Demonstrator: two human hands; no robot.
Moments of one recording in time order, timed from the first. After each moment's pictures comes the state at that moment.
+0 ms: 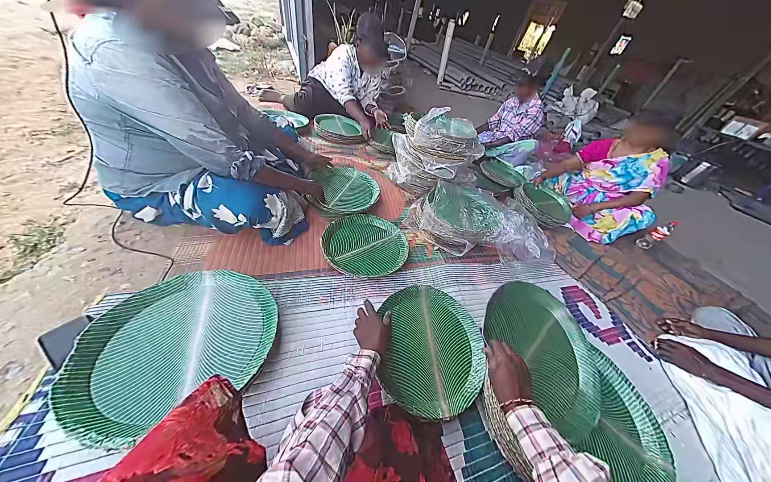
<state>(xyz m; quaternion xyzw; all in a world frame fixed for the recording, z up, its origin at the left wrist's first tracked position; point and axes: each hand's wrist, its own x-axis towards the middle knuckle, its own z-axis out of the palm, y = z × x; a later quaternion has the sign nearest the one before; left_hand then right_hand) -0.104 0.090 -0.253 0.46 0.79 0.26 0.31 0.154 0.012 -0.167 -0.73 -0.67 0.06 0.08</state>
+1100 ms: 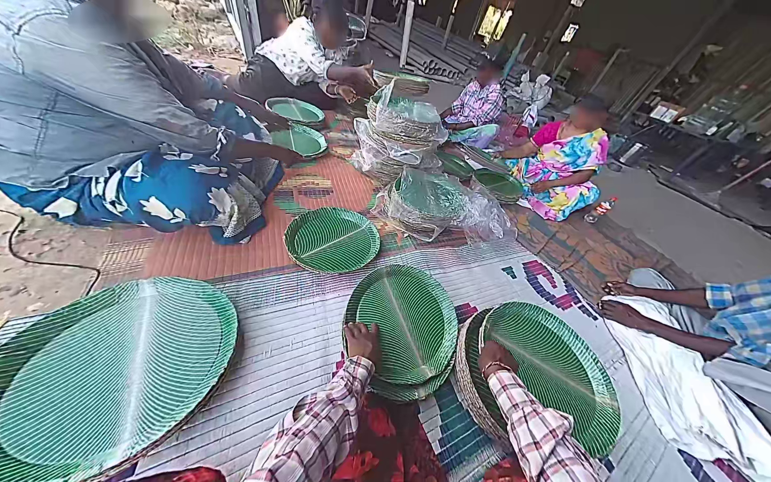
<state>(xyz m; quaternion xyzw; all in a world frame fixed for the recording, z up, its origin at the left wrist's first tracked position) -0.058 0.056 -0.253 0.69 0.68 -0.10 0.23 0.181 0.020 -0.165 -0.86 -0.45 0.18 -0.17</state>
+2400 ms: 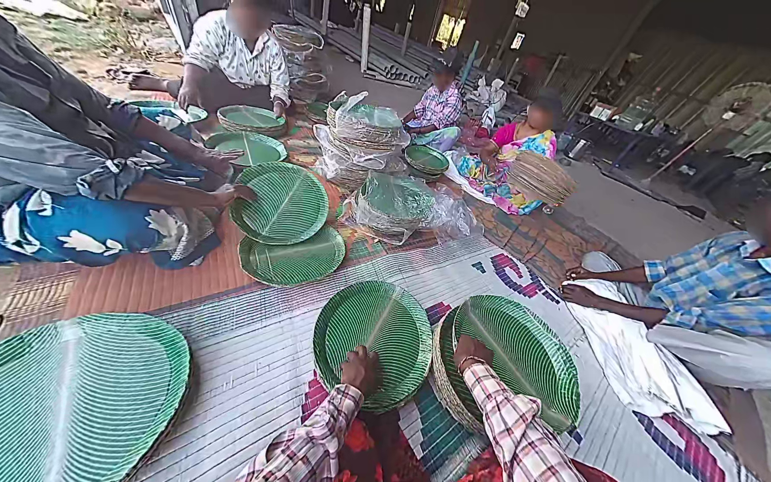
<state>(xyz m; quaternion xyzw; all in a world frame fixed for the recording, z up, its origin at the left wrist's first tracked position) -0.020 0.040 -0.261 0.72 0.61 -0.11 0.30 0.192 0.021 -0.168 -0.85 -0.46 0.18 -0.16</state>
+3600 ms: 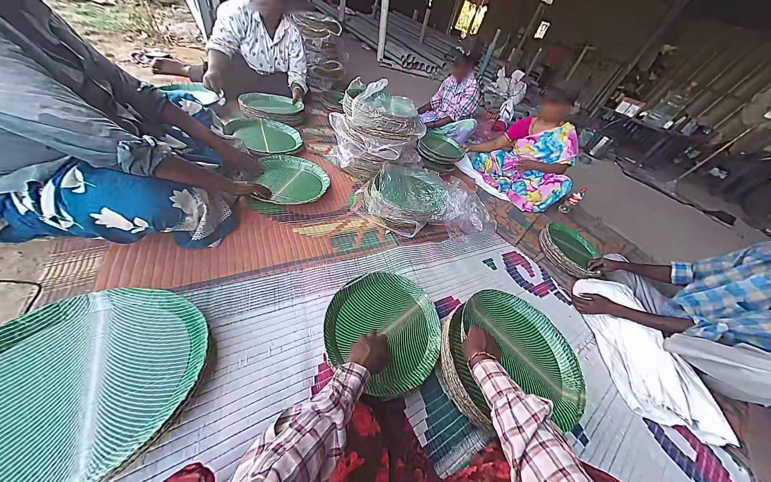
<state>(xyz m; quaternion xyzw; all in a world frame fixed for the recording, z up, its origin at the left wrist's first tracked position) -0.028 0.054 -0.250 0.72 0.59 -0.07 0.35 0.193 0.022 -0.164 -0.86 -0.48 0.16 -0.08</state>
